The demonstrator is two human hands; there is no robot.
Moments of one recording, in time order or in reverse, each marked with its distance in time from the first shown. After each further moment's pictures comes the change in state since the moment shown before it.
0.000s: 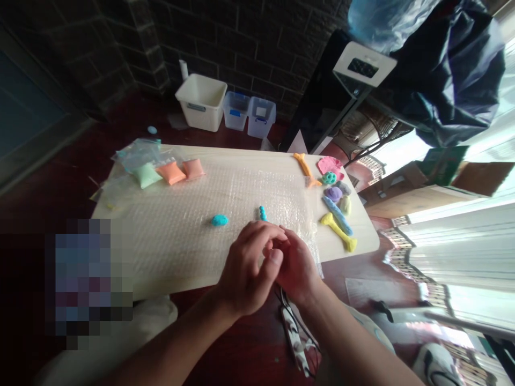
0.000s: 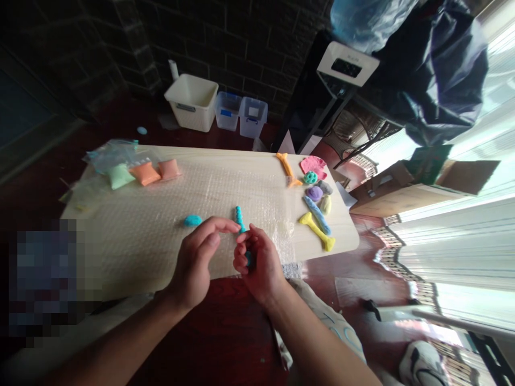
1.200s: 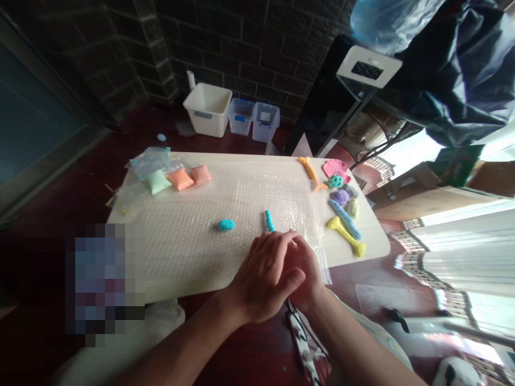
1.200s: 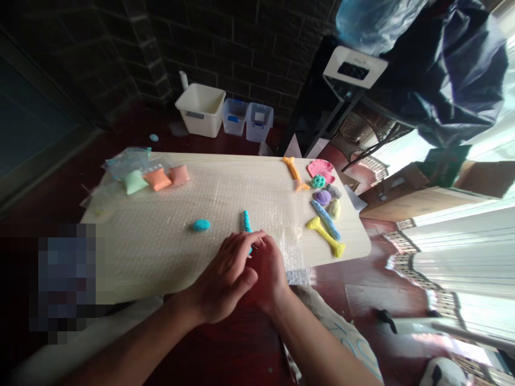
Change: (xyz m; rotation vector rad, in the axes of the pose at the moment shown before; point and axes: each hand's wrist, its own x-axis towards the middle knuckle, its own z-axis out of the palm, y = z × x) left_hand -0.002 -0.012 0.002 0.049 -0.313 -0.055; right_hand -0.001 0.008 0.000 -0.031 -0.066 0.013
